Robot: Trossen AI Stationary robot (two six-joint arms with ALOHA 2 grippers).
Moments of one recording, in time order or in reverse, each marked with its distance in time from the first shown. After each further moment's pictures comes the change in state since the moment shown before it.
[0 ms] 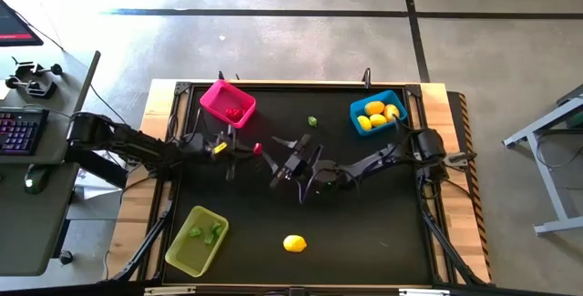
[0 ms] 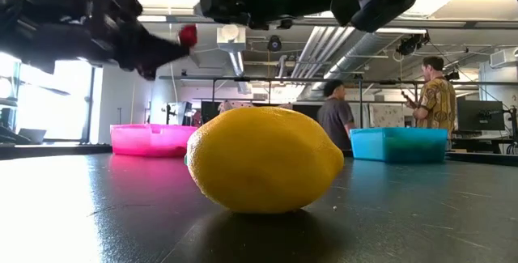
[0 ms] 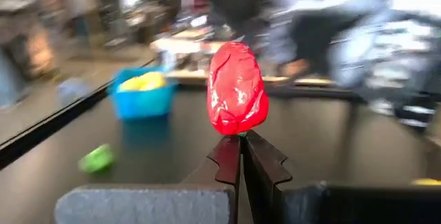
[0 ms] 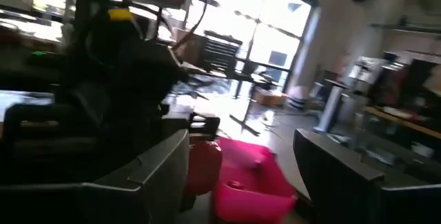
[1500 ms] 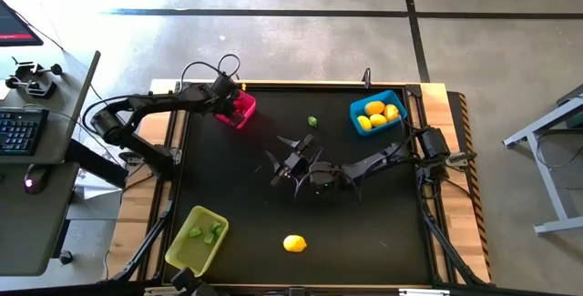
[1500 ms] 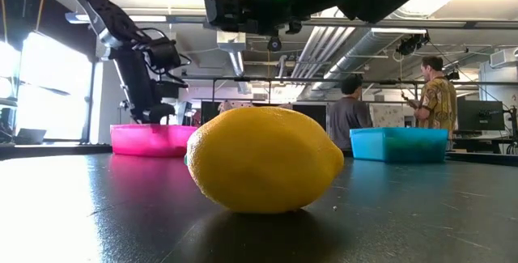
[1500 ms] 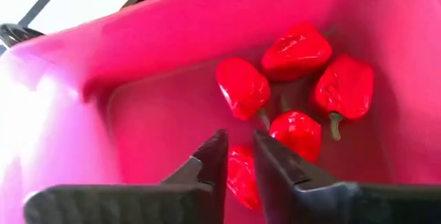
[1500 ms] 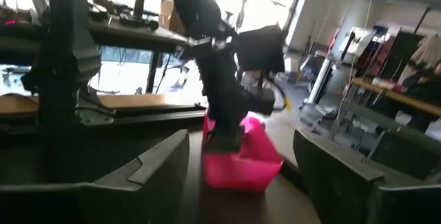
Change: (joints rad) left arm 0.753 0.277 0.621 -1.404 -0.210 0.142; right arm 0.014 -0.037 0.000 -0.165 0.117 0.090
